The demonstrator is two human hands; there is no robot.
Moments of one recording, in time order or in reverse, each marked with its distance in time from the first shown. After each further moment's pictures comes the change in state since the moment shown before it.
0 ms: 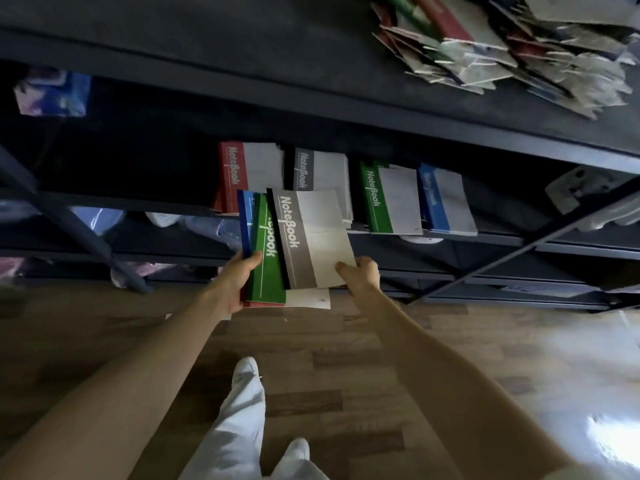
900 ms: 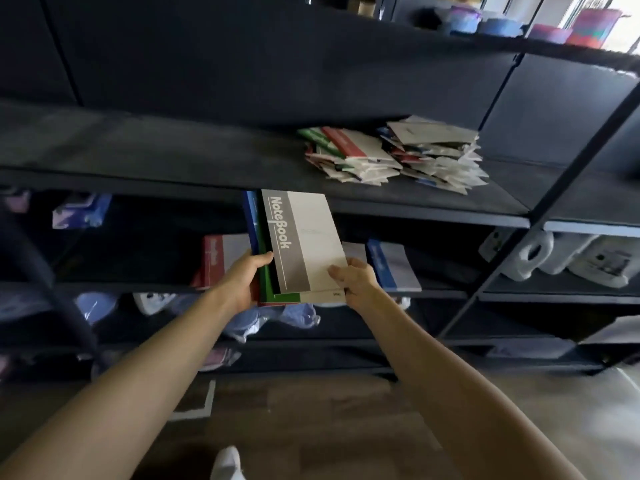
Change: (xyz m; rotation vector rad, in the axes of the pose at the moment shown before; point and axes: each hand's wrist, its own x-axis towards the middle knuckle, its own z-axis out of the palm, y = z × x) left_hand -0.116 0.049 0.104 0.064 -0.116 0.370; right_hand -0.070 -0.066 -0.128 0.556 -0.143 -0.201
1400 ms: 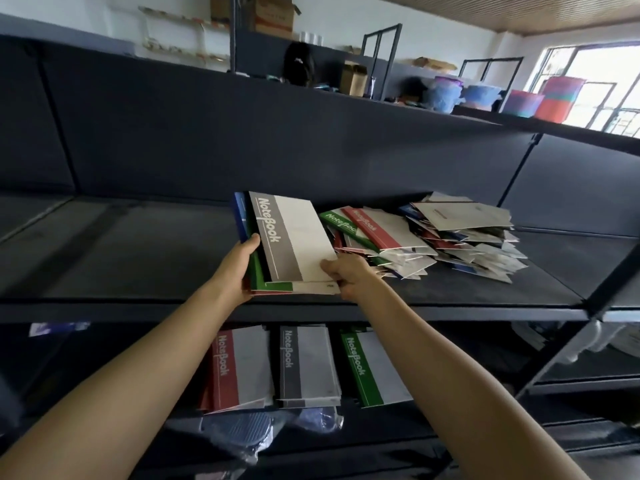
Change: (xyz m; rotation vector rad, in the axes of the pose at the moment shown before) left_hand 0.122 0.193 -0.030 -0.099 -0.023 0.144; right_hand 0.122 -0.167 0.125 -0.010 -0.094 -0.028
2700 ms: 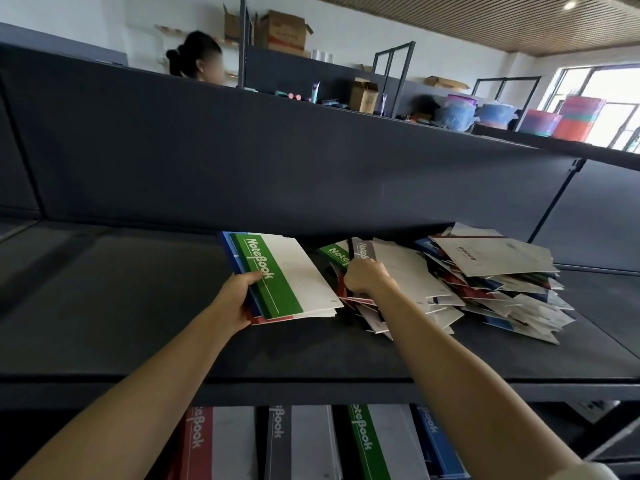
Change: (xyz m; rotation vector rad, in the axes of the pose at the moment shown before) left_hand 0.116 0.002 0.020 -0.075 0.015 -0.021; right_hand 0.122 -0.062 -0.026 -1.600 0.167 -0.304
